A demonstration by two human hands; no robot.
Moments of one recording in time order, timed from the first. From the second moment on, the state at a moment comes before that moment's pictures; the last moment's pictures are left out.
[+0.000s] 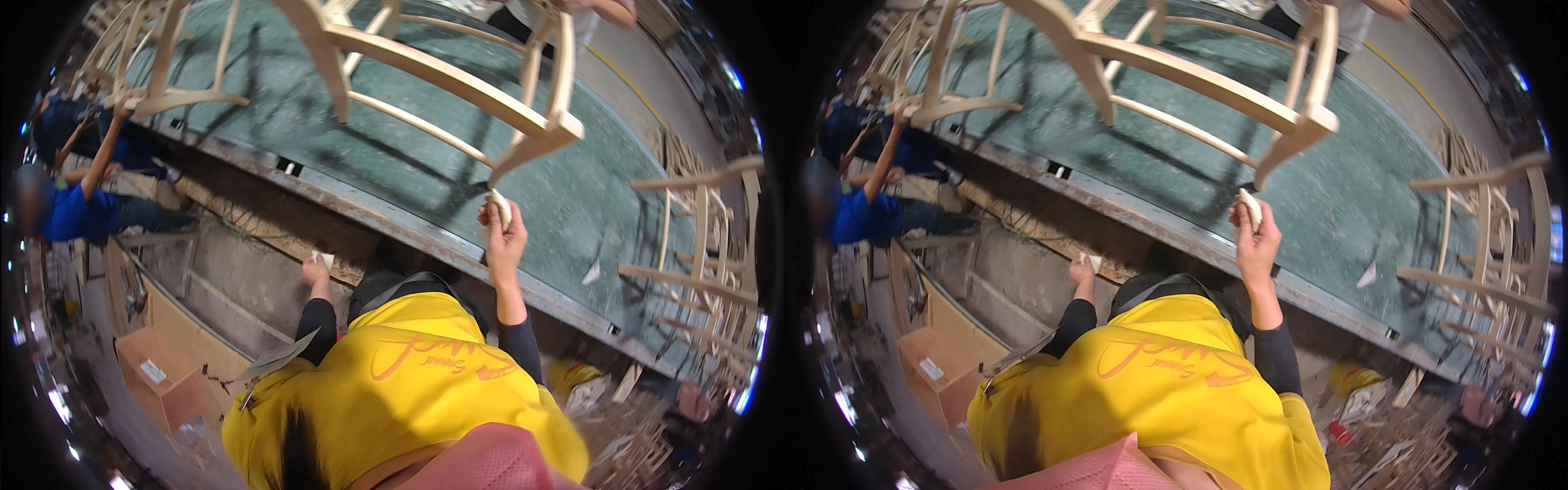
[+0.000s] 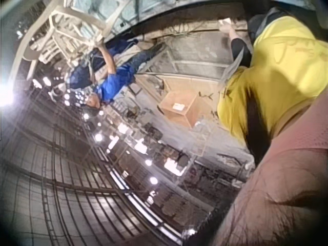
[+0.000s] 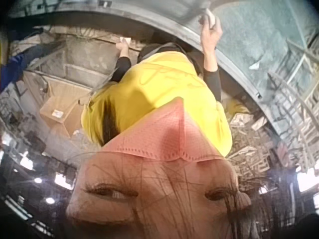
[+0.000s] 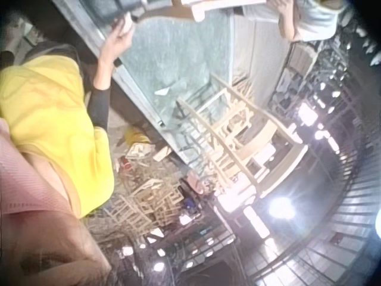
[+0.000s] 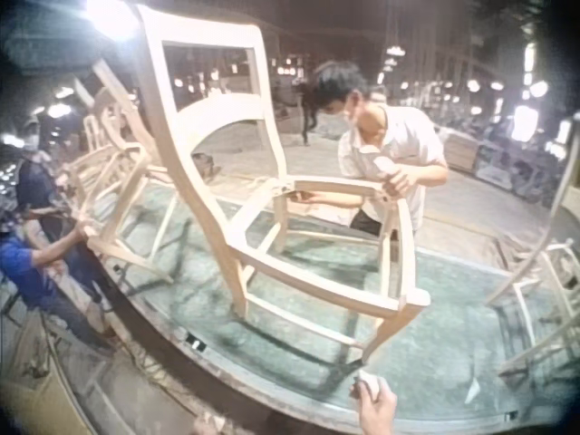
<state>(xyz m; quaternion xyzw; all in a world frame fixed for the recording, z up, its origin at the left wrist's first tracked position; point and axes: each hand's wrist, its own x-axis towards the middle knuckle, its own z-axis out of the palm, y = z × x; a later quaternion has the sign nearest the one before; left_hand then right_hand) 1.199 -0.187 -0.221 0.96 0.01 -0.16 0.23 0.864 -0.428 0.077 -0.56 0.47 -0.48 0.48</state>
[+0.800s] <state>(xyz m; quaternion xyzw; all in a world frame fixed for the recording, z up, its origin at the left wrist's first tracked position) 1.284 -0.184 -0.238 0.95 0.02 -0.15 0.26 1.172 -0.583 0.101 -0.66 0.30 -0.59 0.34</state>
